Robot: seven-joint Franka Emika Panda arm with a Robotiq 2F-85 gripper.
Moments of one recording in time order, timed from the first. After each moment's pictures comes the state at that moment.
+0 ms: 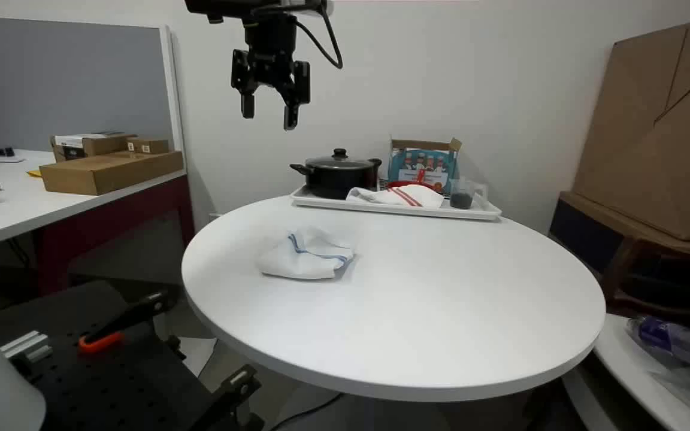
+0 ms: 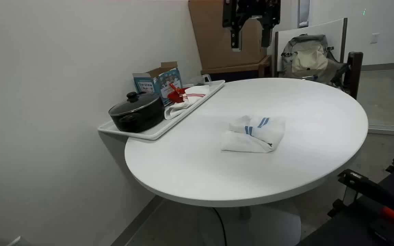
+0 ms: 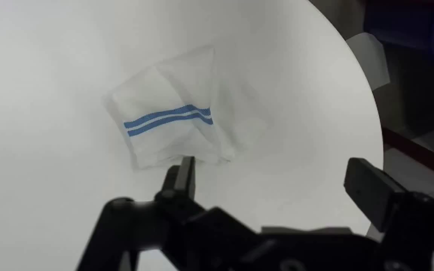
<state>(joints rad) 0.16 -0.32 0.04 -2.54 0.17 2.29 -0.06</state>
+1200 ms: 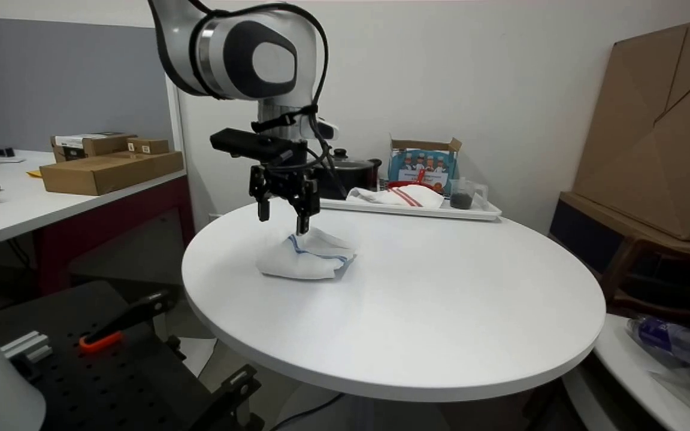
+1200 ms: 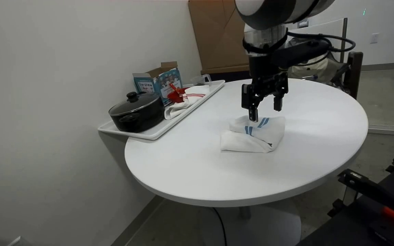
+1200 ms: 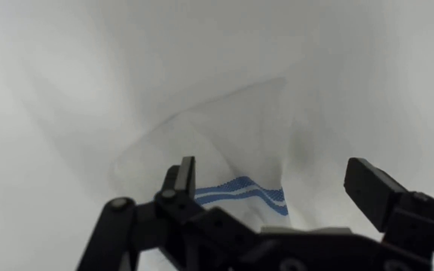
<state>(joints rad) 0.09 0.13 0.08 -2.60 0.08 2.74 -0.02</state>
